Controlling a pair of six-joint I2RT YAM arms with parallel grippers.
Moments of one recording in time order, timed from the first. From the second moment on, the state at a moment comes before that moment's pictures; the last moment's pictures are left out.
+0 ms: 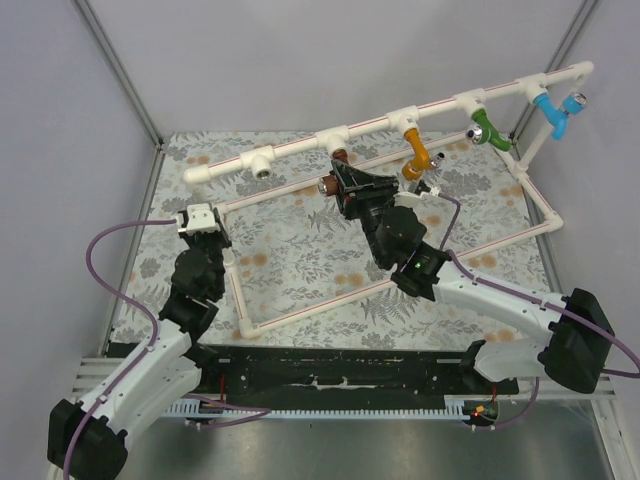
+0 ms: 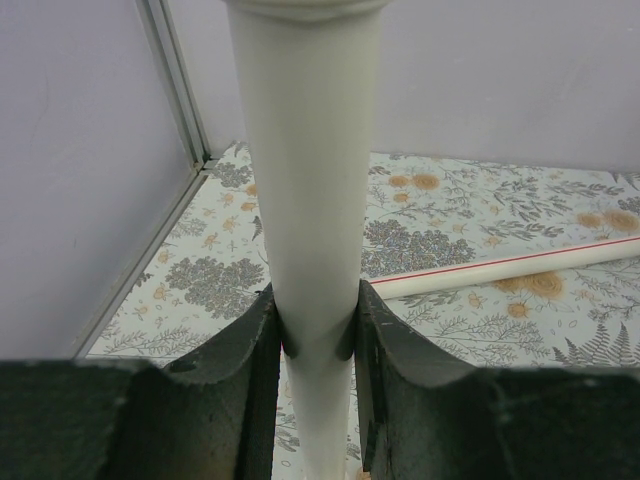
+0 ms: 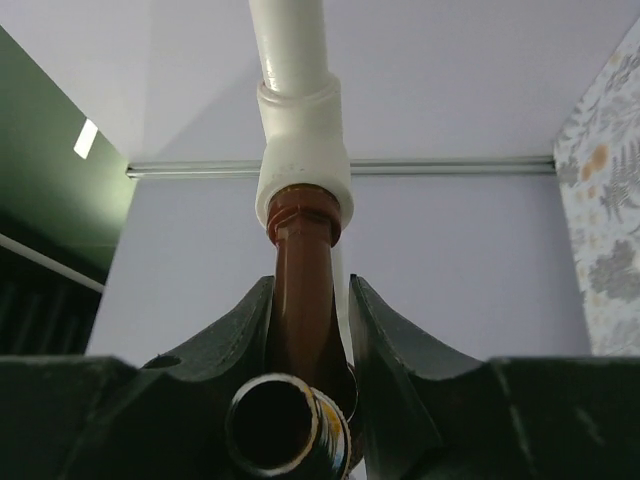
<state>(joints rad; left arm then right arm) -0.45 0.70 0.40 0.43 -0.63 0.10 0.92 1.30 0.95 0.52 0.68 1.48</state>
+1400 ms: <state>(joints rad) -0.45 0.69 0.40 0.43 -0.64 0.10 0.92 0.98 1.00 0.04 0.08 -0.79</state>
